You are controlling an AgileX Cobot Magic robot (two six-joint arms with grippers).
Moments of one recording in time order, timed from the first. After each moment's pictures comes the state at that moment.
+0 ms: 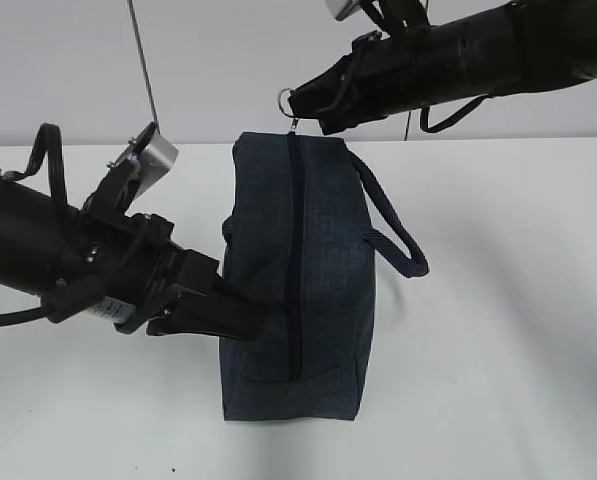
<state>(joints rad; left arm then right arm) -0.42 1.57 -0.80 -1.27 0.83 0.98 0.24 1.93 -1.46 1.40 0.64 -1.73</state>
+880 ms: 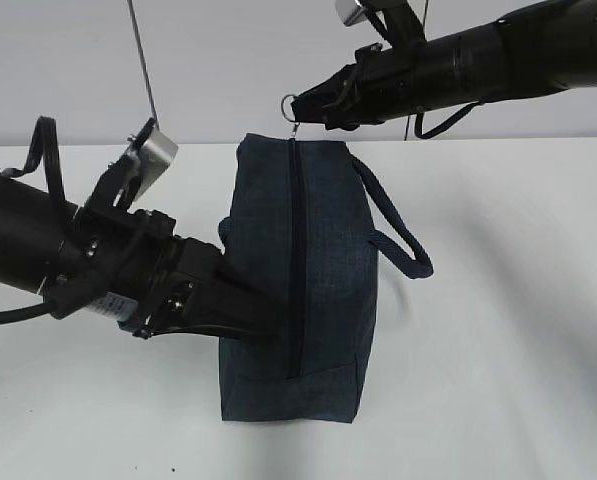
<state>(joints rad) -0.41 1.57 -0.80 -1.31 0.86 0.97 0.19 2.05 -1.56 1.42 0.74 -1.68</state>
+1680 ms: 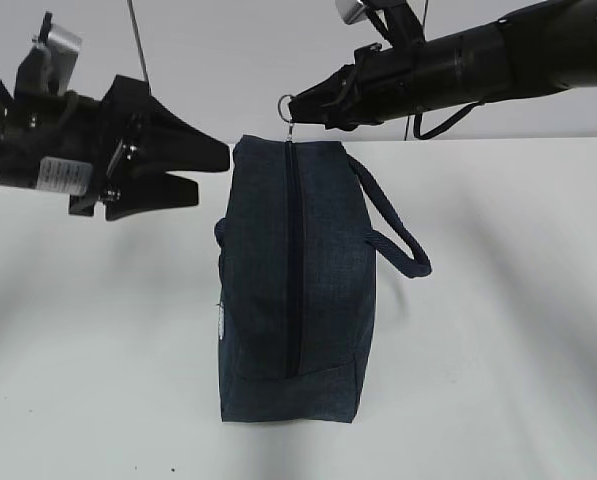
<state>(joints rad) -0.20 1.57 -0.95 -1.42 0.87 0.93 0.19 2.05 -1.56 1.42 0.77 -1.67</state>
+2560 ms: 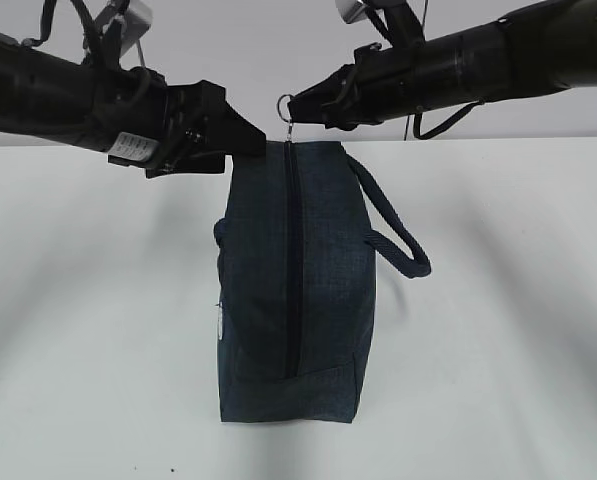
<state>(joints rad) -0.30 1.73 -1.17 -1.26 0.67 0.93 0.19 2.05 -1.56 1.43 0.78 -1.66</state>
